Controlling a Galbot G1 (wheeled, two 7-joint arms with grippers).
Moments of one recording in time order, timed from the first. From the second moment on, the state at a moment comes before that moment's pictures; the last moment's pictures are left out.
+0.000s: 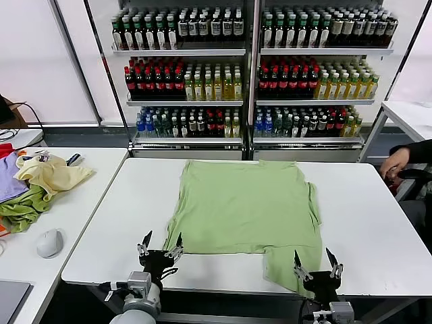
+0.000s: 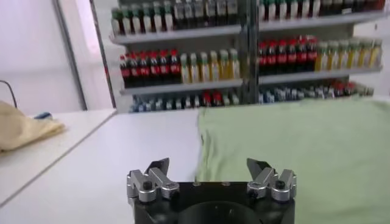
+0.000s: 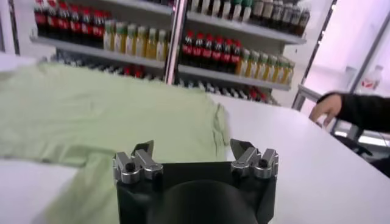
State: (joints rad) left arm 1.40 -1.33 -0.27 -2.05 -0.13 0.50 -0.30; right arm -1.74 1.40 0.54 2.17 -0.03 -0.30 0.12
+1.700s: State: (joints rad) left arm 1.36 -1.28 -0.29 -2.09 -0.46 0.50 -0.29; right arm -1.65 1.34 0.55 2.17 0.16 -0.25 0.09
